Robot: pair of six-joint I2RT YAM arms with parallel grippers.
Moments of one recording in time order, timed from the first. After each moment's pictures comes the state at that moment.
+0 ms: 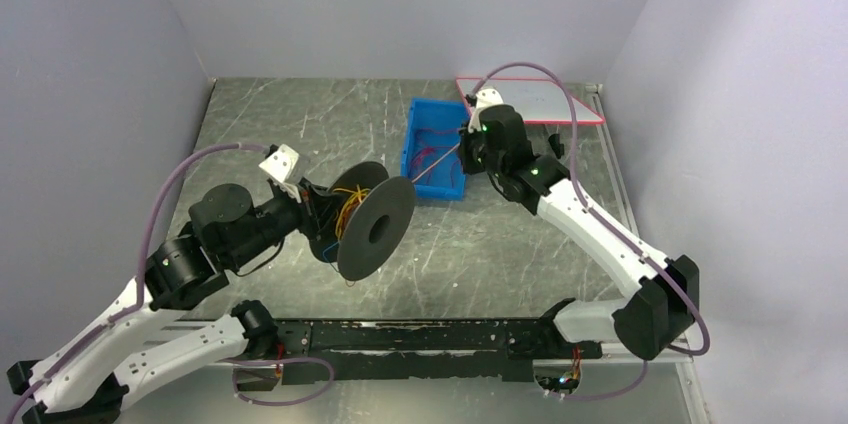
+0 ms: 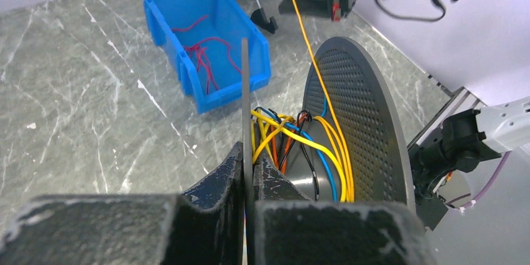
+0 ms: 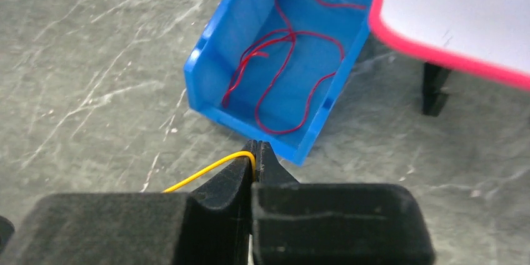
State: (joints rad) left arm -0.89 0.63 0.96 -0.49 -0.13 -0.27; right arm 0.59 1.32 1.19 -0.40 0.16 0.17
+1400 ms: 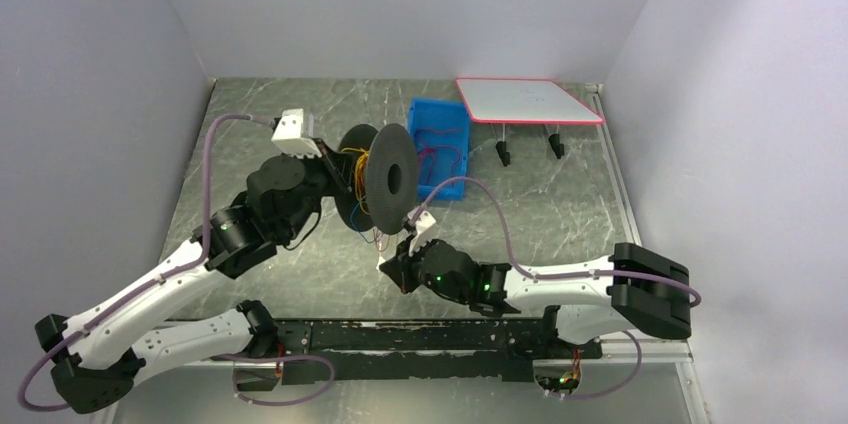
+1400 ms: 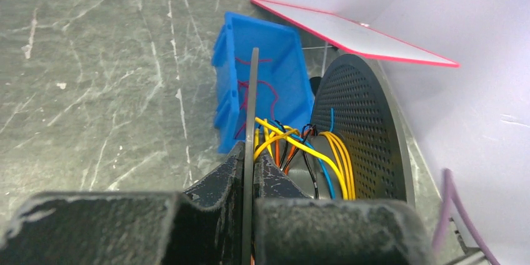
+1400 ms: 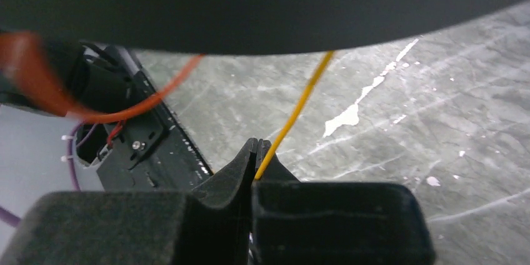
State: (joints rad) left arm -0.90 0.87 1.00 -0.29 -0.54 -0.57; right arm 1.27 1.30 0.49 0.45 0.23 0.54
